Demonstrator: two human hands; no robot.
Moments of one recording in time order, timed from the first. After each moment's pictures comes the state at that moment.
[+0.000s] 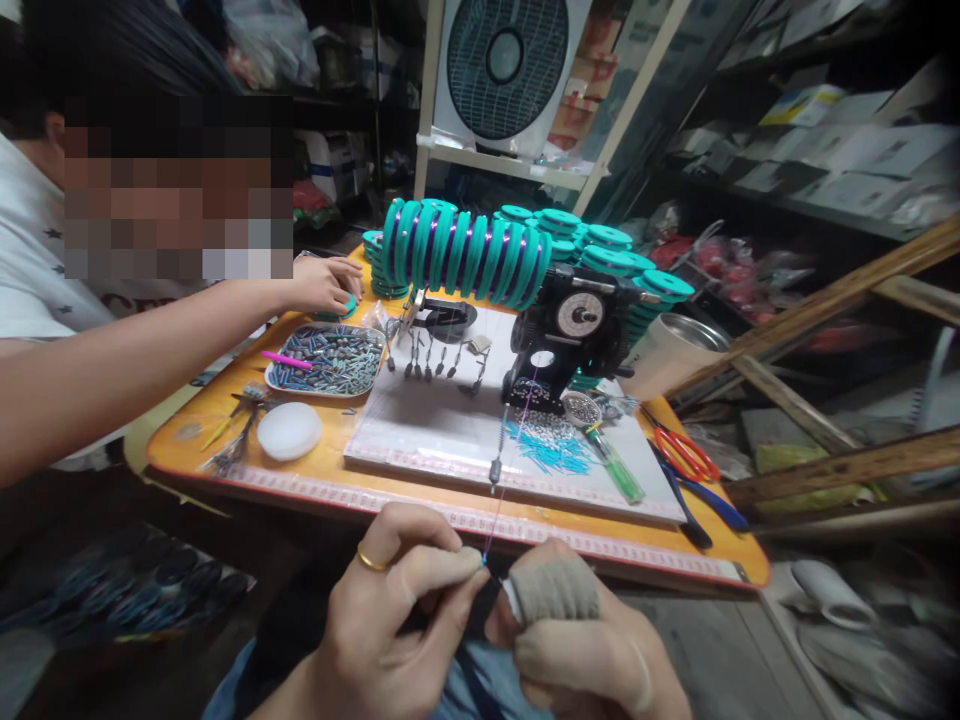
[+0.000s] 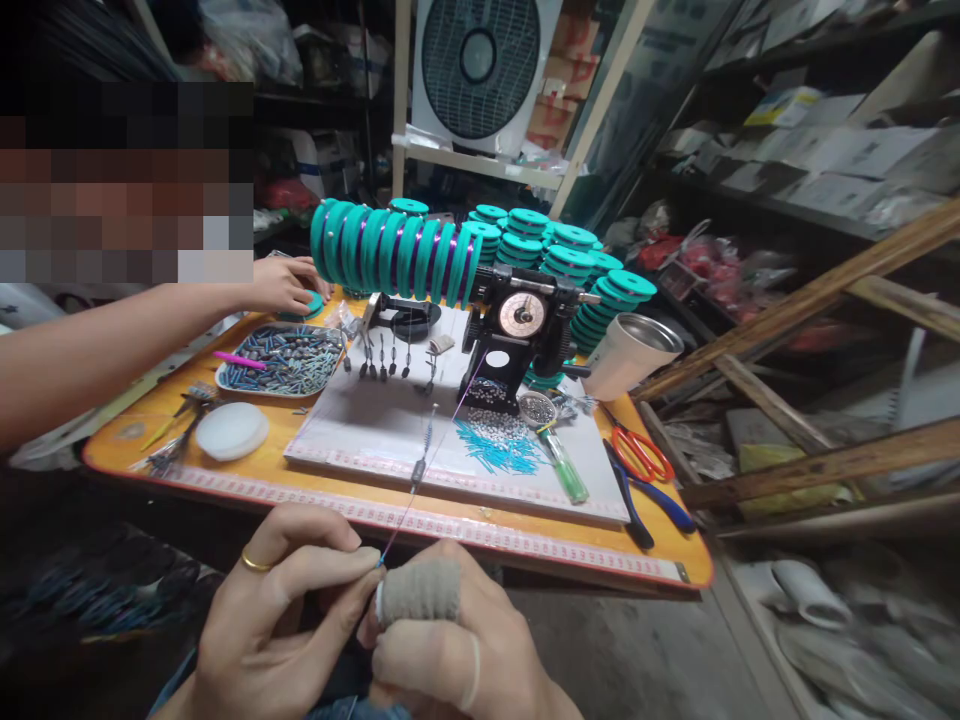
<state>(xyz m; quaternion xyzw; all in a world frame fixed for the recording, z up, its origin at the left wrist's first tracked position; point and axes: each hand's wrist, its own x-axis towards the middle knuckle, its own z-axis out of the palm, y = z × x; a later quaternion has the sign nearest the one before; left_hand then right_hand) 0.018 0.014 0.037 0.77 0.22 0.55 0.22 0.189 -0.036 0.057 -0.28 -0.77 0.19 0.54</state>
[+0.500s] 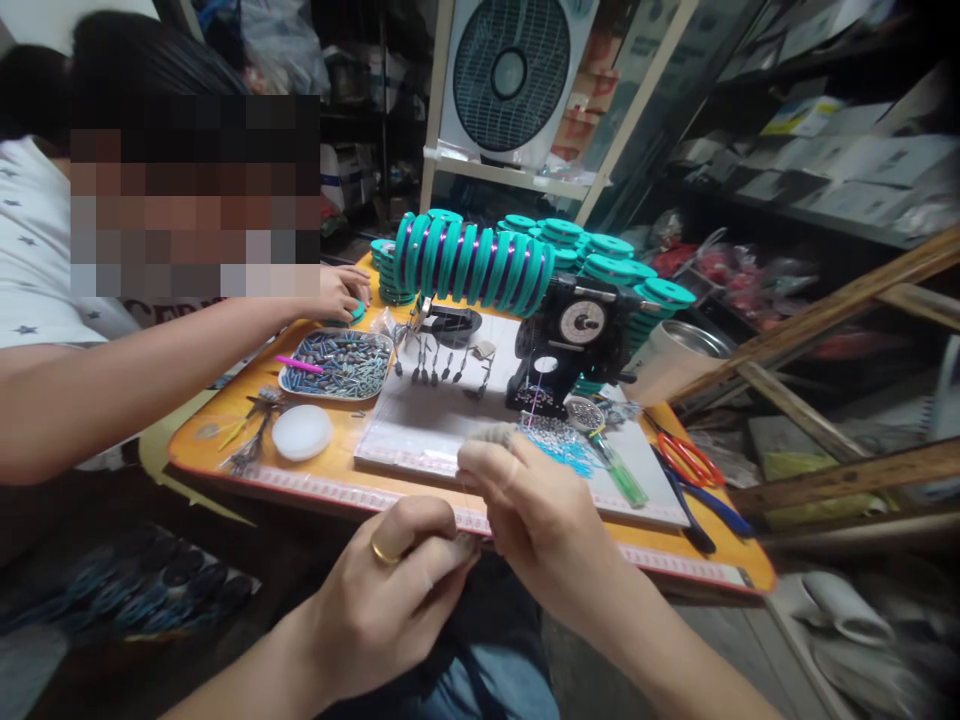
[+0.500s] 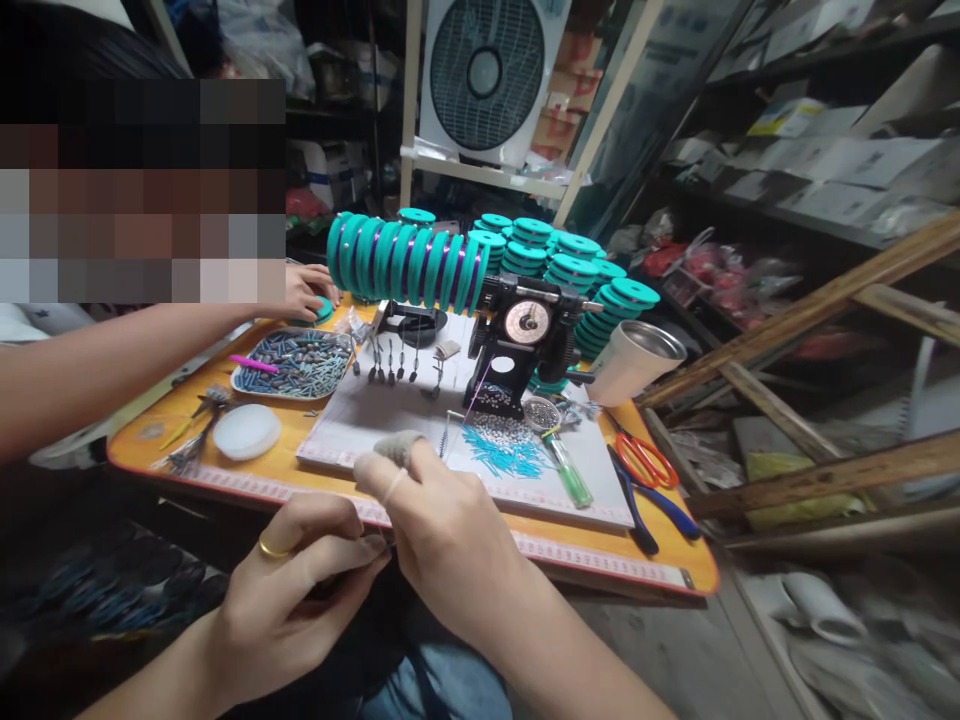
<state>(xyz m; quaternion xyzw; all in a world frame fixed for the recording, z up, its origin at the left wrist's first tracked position) 0.004 0.034 0.041 0.83 0.18 0.49 0.16 0.186 0.018 0.093 -0.41 -0.82 0.08 0.39</state>
